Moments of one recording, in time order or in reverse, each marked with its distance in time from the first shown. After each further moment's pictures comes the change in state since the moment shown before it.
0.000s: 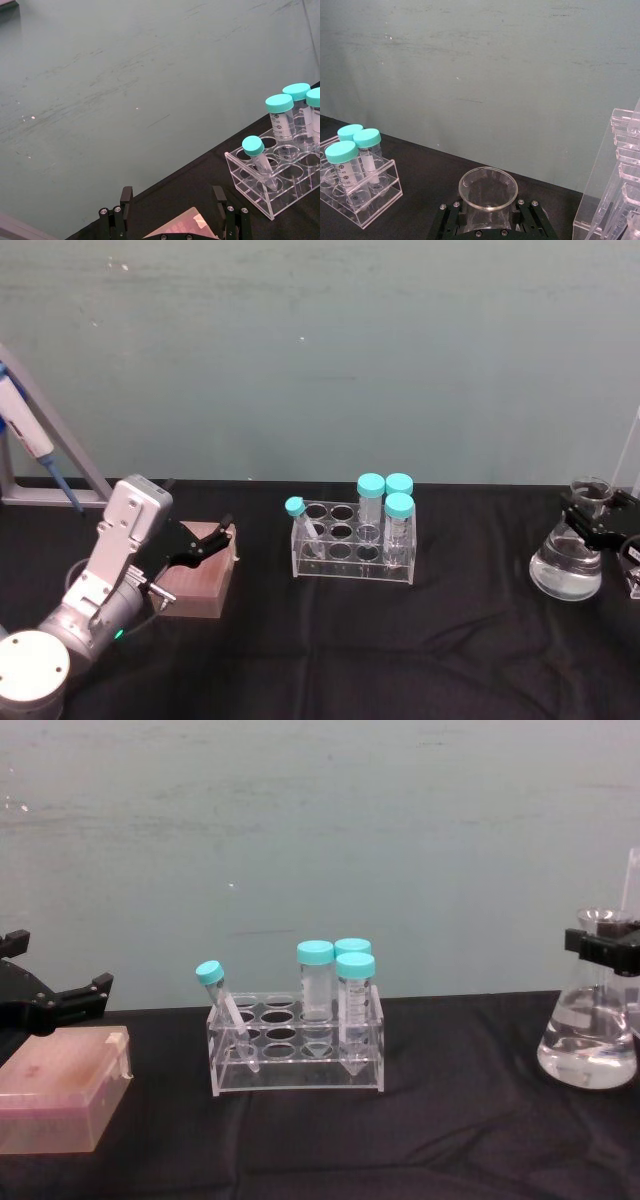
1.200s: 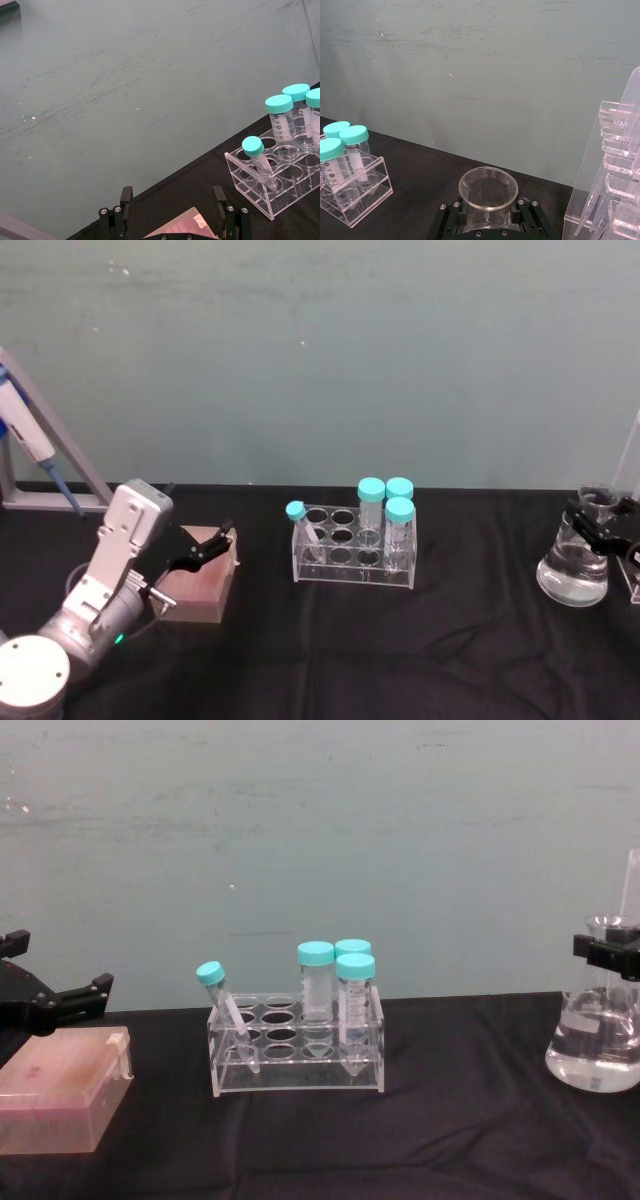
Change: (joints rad) left arm 0.000 0.000 0.000 0.000 0.000 0.000 0.000; right arm 0.015 -0.014 0.022 0.046 -0.023 -0.002 0.007
